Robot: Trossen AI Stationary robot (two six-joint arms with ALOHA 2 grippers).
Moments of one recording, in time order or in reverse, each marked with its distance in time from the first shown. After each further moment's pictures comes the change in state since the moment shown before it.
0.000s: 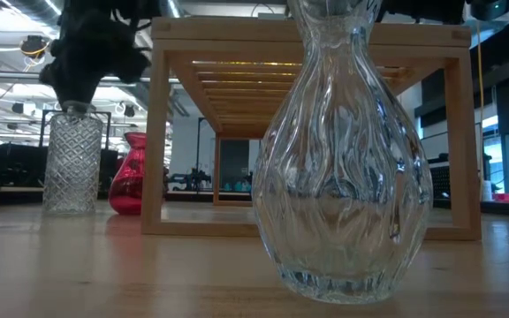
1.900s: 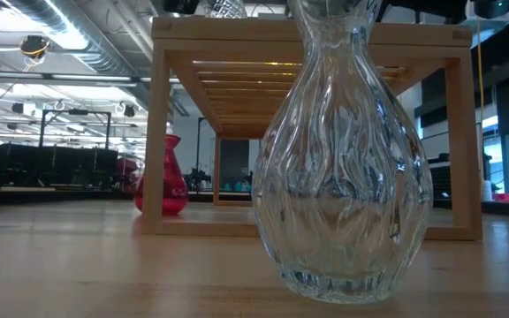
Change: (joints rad) left arm 0.011 0.424 1.006 -0.183 0.038 0.246; right arm 0.000 -0.018 0.000 0.059 0.041 0.093
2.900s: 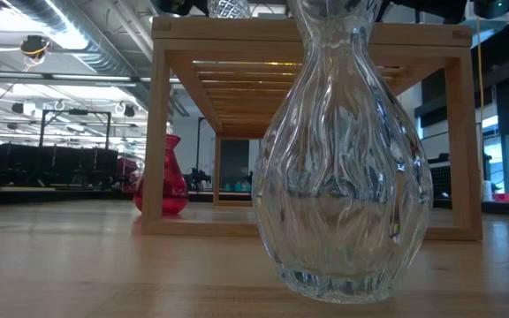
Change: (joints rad) left arm 0.005 0.000 0.004 0.000 -0.055 -0.135; right arm -0.001 0.000 0.000 -0.001 -0.088 -0.005
